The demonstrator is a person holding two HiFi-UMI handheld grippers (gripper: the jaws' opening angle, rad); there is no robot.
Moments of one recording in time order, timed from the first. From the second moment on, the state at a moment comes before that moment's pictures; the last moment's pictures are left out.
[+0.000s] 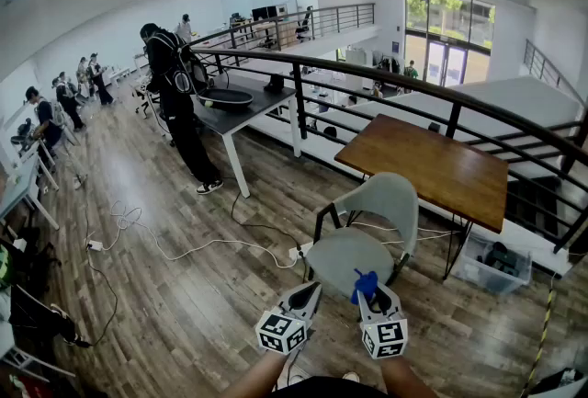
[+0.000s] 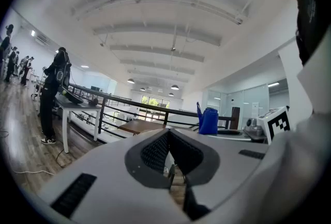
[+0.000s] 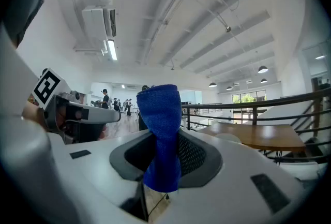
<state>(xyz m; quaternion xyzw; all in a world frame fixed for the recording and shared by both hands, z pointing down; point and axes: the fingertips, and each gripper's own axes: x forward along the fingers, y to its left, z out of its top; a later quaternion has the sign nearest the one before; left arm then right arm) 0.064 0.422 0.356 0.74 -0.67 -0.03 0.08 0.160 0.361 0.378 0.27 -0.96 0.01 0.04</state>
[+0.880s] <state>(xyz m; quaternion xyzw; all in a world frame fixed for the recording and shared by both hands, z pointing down) 0.084 0.400 0.365 0.74 -0.67 -0.02 0.09 0.175 0.339 0.381 0.25 -0.97 0.04 0.01</state>
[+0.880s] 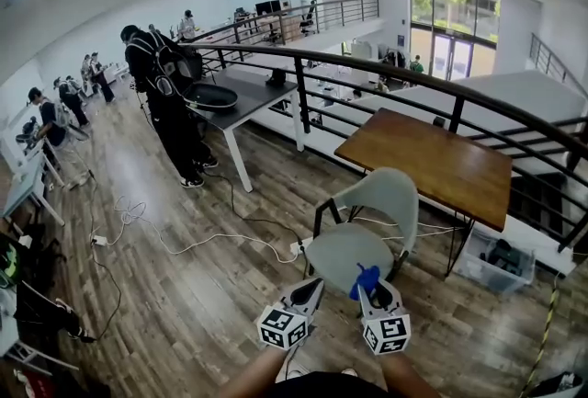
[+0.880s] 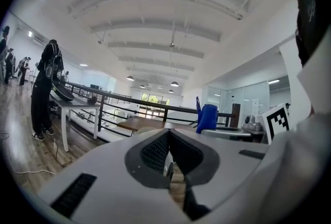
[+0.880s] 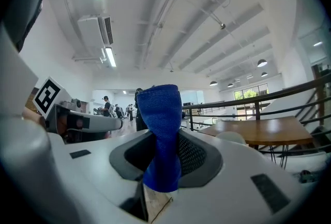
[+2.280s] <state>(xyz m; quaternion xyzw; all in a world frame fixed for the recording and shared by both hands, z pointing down) -0.063 0.325 0.352 0.73 -0.68 -0.03 0.07 0.010 0.278 0.378 0.23 -0.97 0.00 0.03</state>
